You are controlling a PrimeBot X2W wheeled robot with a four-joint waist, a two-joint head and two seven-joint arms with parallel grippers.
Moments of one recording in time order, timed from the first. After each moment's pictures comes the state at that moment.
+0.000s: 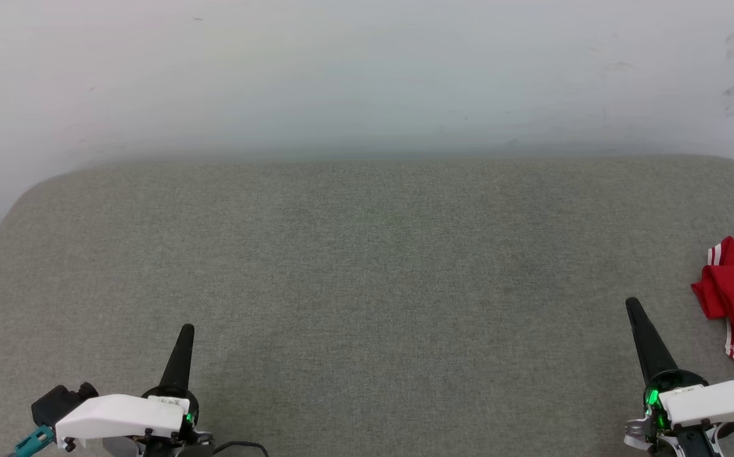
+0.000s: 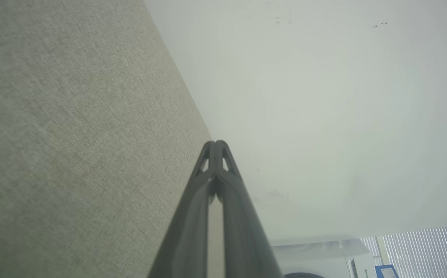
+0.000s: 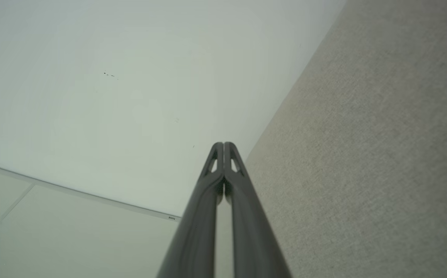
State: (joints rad) left arm -0.05 0.06 0.08 0.24 -1.27 -0.11 0.03; right arm -0.02 -0.08 -0.06 0.13 1.30 0.13 0.06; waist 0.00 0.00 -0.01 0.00
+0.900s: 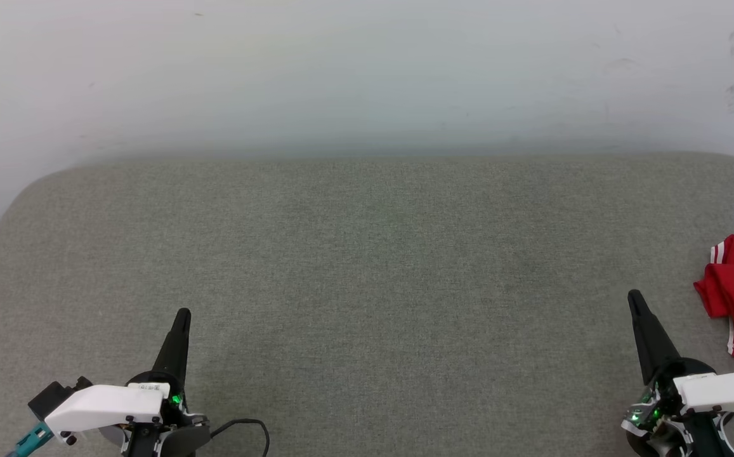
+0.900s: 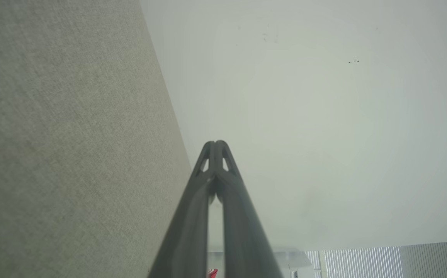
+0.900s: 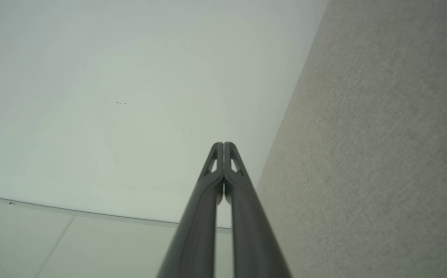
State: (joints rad) left arm -0.09 0.06 0.10 0.24 -1.48 -0.12 0.08; right arm -0.07 -0.08 -0.07 0.20 1.52 0.13 0.08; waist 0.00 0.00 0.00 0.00
